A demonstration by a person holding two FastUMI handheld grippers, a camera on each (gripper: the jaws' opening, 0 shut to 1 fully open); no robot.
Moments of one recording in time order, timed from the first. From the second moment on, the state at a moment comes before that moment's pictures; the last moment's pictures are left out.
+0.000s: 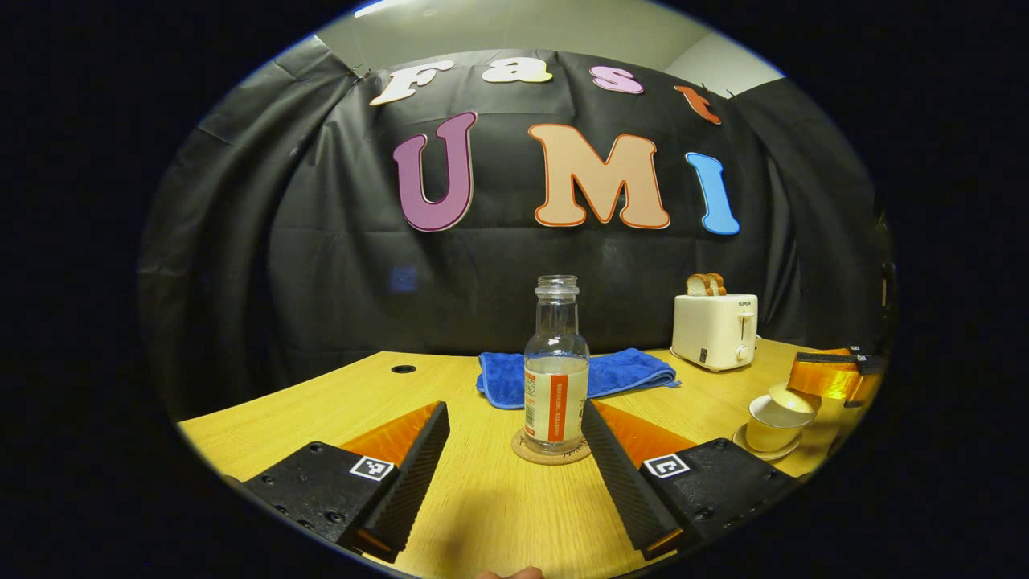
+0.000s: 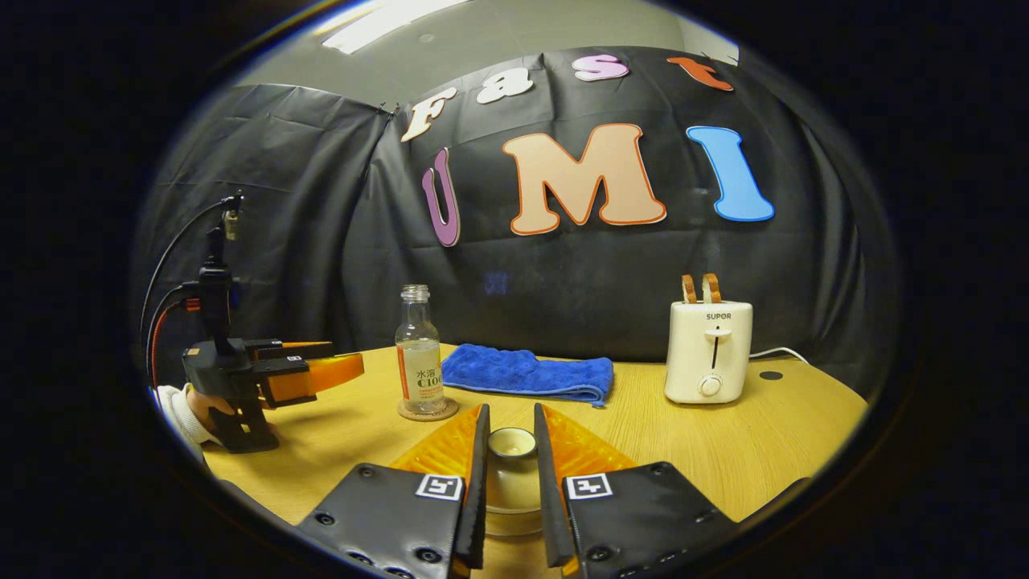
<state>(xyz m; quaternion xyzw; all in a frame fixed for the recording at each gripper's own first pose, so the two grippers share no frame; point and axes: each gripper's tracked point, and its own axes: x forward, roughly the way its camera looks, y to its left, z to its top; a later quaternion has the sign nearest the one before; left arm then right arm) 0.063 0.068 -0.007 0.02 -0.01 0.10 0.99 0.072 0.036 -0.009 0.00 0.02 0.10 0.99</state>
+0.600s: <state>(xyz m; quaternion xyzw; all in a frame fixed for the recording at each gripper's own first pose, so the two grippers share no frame) 0.063 0.066 -0.007 0.02 -0.01 0.09 1.00 0.081 0.040 -0.026 0.00 0.08 0.10 0.99</state>
